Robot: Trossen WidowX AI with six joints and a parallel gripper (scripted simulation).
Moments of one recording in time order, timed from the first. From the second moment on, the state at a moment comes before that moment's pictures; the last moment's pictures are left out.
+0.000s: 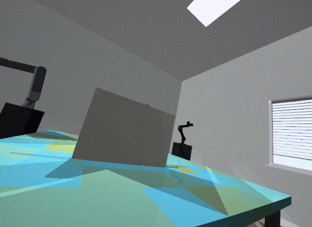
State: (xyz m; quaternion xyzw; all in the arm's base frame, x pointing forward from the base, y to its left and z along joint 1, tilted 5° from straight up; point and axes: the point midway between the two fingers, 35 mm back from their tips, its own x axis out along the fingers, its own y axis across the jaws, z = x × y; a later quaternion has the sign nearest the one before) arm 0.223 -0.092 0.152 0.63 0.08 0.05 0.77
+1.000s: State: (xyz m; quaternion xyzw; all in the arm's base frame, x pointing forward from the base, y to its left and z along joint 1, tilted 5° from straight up) arm 0.286 -0.082 0.110 0.62 0.08 0.06 0.78
